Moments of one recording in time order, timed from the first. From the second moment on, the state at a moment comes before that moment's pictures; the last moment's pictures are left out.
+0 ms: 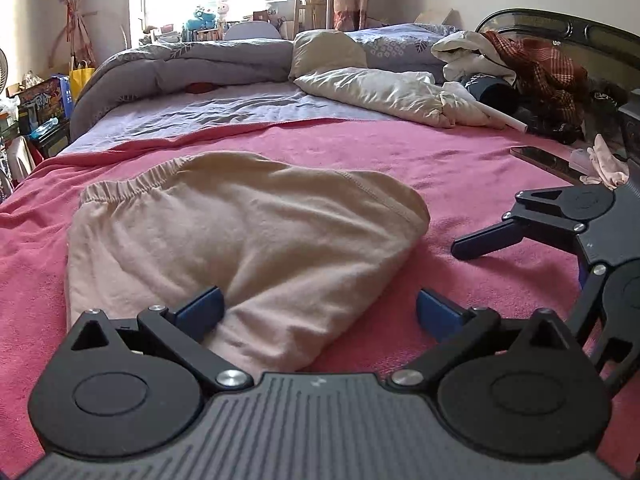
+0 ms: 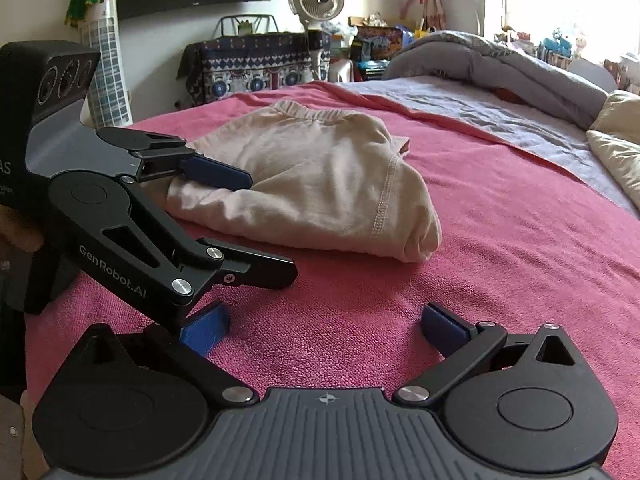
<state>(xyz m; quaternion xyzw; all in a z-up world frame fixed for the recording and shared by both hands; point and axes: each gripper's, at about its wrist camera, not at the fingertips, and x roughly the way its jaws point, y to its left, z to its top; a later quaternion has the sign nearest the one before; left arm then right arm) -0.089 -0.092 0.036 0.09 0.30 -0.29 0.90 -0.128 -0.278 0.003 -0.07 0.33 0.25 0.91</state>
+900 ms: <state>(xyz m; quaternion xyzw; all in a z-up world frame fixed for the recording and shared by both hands) -0.086 -0.086 0.034 0.10 0.29 -0.30 0.90 -0.128 -0.281 0.002 -0.07 0.33 0.27 0.90</state>
